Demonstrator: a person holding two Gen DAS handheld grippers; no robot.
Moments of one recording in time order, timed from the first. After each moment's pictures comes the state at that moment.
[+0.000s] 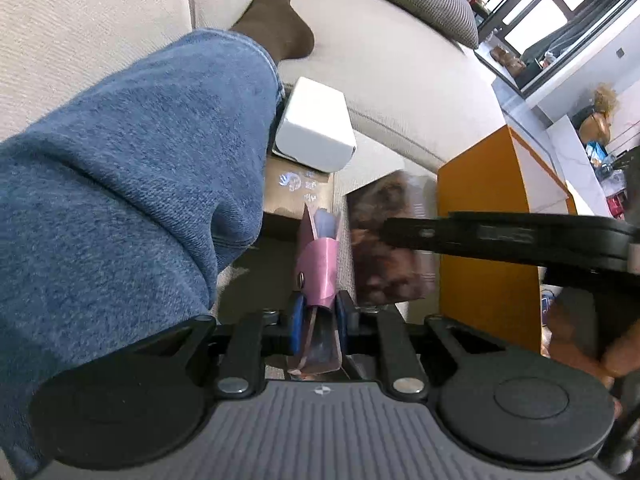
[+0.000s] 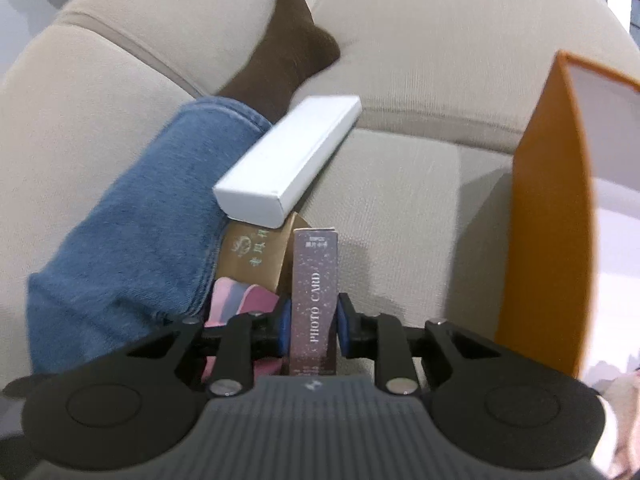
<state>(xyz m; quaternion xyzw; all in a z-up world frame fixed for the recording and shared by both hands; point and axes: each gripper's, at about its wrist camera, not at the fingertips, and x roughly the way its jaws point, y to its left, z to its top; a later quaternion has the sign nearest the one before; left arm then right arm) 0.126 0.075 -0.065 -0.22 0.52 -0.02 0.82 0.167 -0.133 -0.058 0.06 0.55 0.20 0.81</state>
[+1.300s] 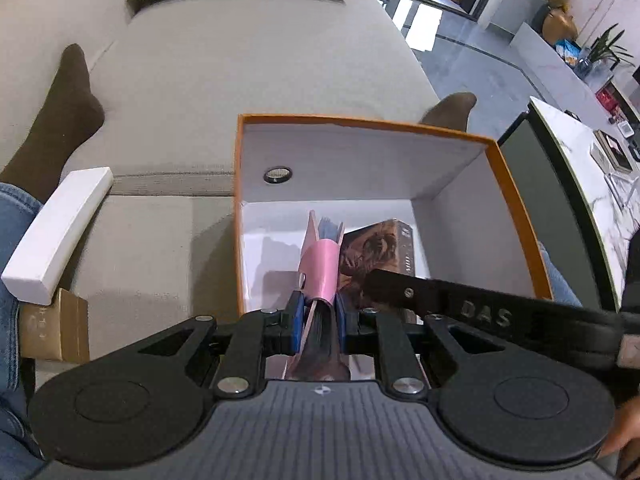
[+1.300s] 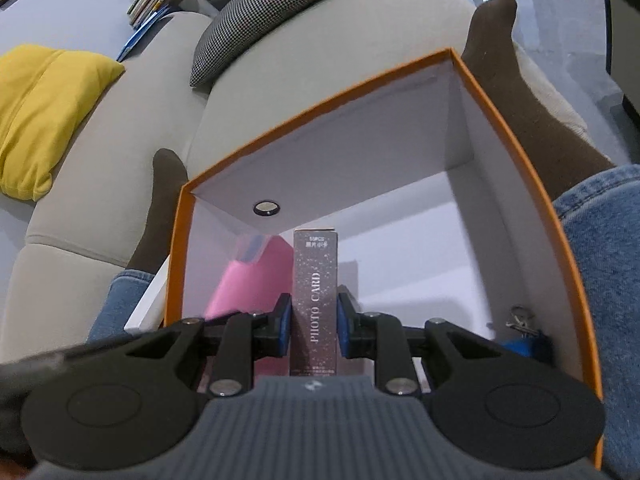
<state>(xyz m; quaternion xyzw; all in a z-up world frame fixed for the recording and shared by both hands) 0.229 -0.147 -0.035 -0.05 0.54 -0.08 0.84 0.175 -0.366 -0.068 0.28 0.48 0.12 0.82</state>
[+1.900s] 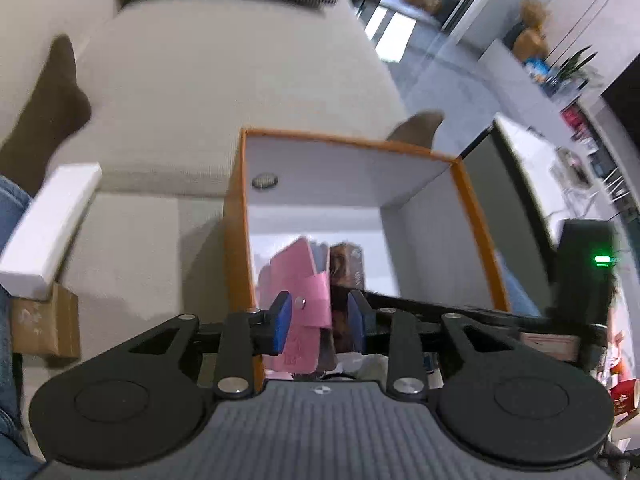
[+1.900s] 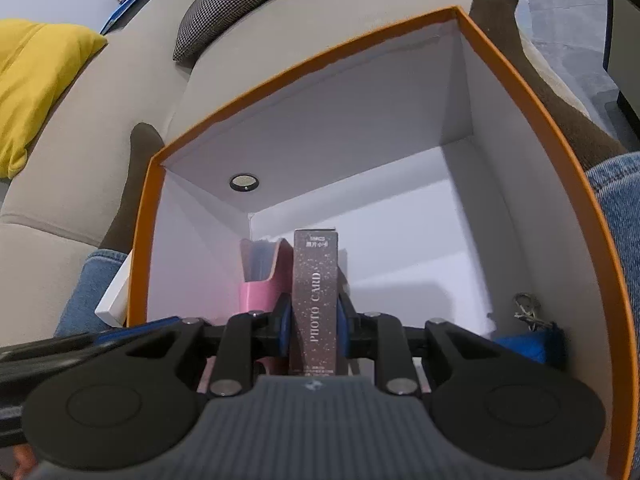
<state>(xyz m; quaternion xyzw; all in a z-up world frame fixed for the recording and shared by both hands) 0.219 -0.113 -0.008 -0.11 0.52 -0.14 0.84 0.181 -0.350 -0.085 0.24 0.51 0.10 0.82</state>
